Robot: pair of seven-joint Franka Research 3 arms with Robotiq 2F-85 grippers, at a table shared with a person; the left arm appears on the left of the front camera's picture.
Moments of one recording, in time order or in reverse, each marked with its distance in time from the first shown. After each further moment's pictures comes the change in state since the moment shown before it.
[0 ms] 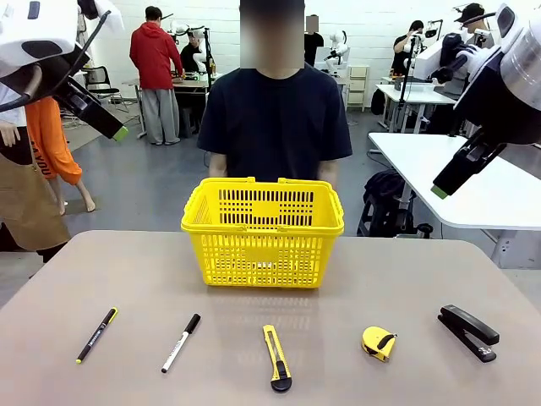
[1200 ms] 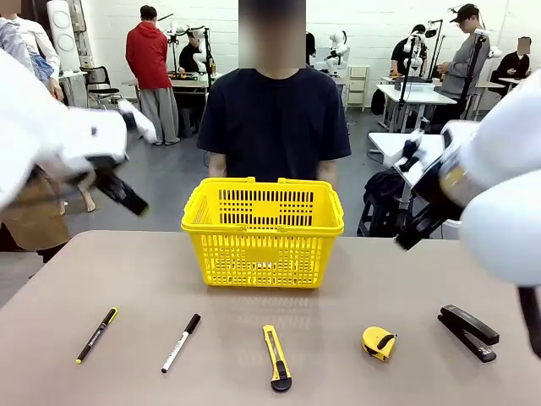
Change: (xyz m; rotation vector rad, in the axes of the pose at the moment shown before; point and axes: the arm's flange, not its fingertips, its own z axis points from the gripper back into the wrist) left arm -0.057 -0.020 -0.120 -0.029 0.110 0.029; right arm -0.018 0.007 -0.146 -0.004 -0.009 -0.020
